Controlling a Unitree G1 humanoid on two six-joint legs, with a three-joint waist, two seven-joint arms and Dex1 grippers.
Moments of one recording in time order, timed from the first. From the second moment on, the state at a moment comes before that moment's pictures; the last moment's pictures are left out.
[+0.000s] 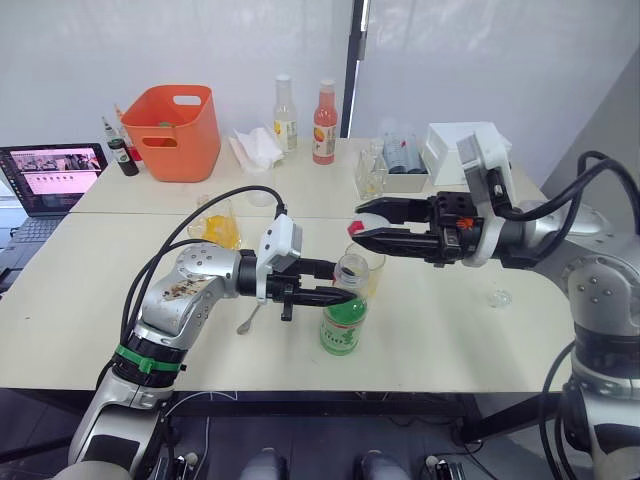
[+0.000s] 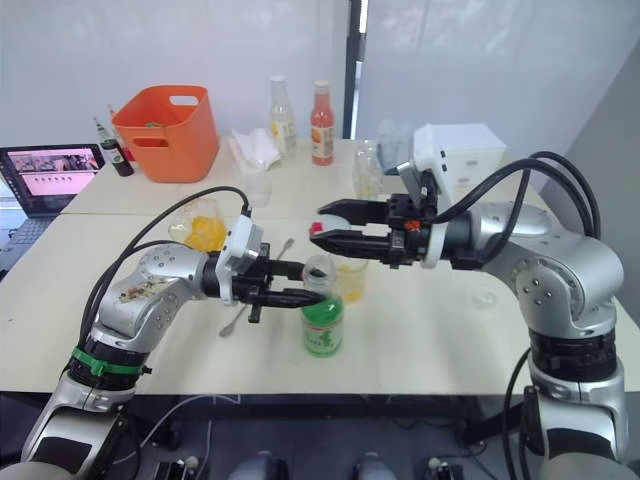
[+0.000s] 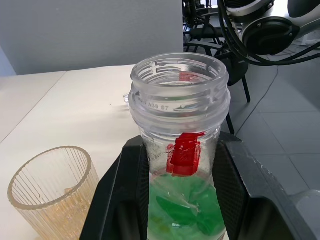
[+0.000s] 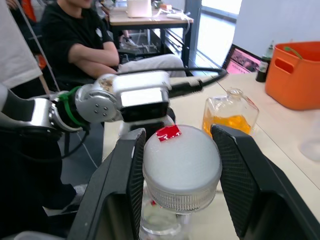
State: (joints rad) left arm -0.67 0.53 -0.18 -0.10 -0.51 0.43 -1.22; right arm -0.75 -0.74 -0.10 -0.35 0.87 0.90 0.89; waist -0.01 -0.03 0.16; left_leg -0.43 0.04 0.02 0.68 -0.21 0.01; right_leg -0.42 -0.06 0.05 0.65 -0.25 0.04
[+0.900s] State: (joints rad) left arm -0.66 0.53 -0.17 -0.10 -0.51 0.44 -1.21; right arm -0.13 -0.42 -0.21 -0.18 0.32 0.63 0.22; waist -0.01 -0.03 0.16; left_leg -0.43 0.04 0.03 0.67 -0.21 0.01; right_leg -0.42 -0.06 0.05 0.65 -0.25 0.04
